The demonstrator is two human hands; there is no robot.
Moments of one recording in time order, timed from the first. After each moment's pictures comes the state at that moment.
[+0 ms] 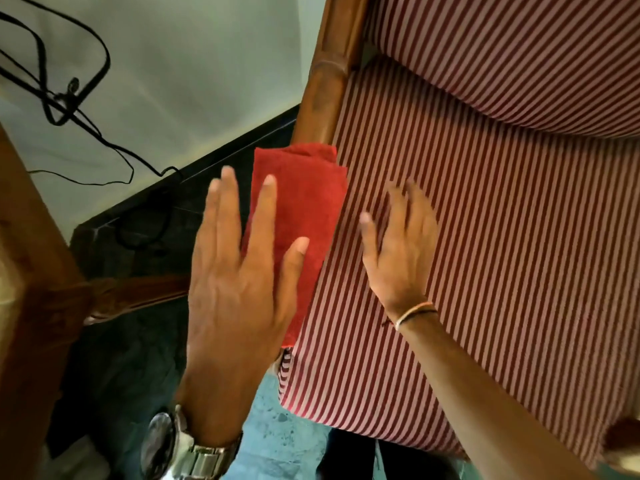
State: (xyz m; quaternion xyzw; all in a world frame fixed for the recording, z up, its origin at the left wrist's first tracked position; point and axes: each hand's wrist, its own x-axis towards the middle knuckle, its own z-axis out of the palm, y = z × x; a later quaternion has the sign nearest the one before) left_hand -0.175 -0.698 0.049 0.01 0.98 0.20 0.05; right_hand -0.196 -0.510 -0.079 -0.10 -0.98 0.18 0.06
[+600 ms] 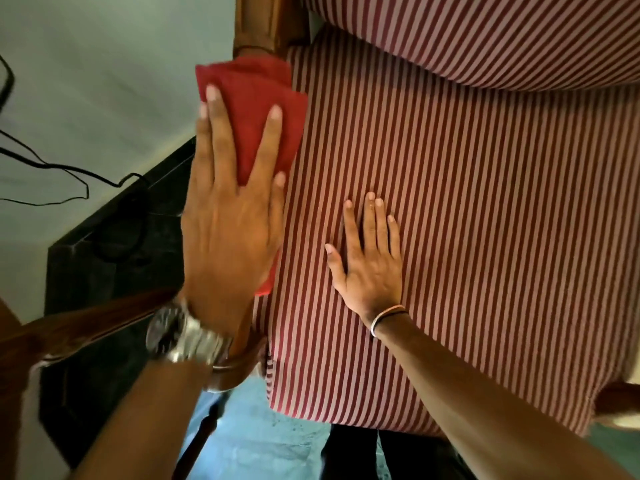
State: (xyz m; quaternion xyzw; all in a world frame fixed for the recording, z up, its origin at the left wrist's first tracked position) left_hand -0.259 -0.659 0.003 0.11 0.99 0.11 0.06; right_hand -0.161 -0.492 -0.145 -0.05 -1.00 0.06 -0.02
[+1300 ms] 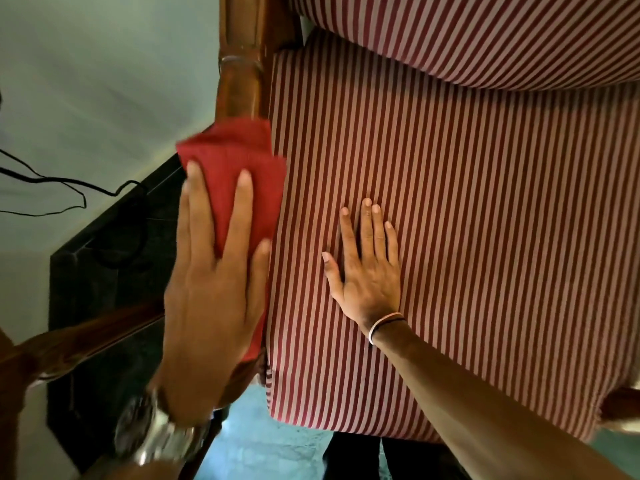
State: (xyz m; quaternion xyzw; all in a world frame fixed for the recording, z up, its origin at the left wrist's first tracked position) left_hand -0.214 -0.676 0.007 0.10 0.98 0.17 0.09; right_hand -0.160 -0.492 -0.149 -0.06 -1.00 0.07 0.01
